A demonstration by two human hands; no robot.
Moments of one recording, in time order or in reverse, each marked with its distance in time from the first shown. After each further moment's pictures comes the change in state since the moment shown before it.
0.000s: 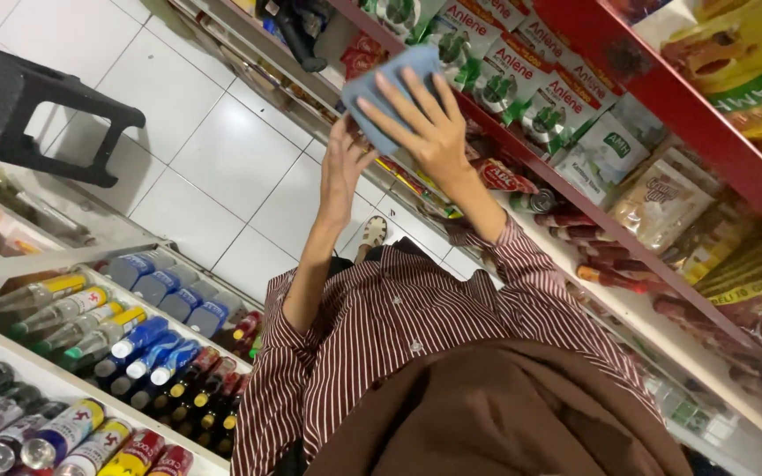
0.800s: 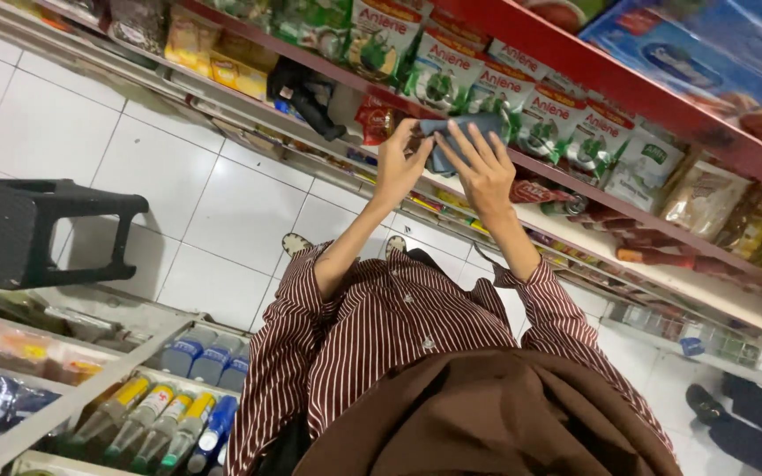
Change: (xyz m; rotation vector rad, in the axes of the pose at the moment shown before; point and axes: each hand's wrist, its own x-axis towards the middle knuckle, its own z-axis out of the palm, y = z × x) left_hand 0.144 -0.051 -0.033 0.217 -0.262 0.008; right_hand -0.004 -0.001 0.044 -0.451 -0.219 0.299
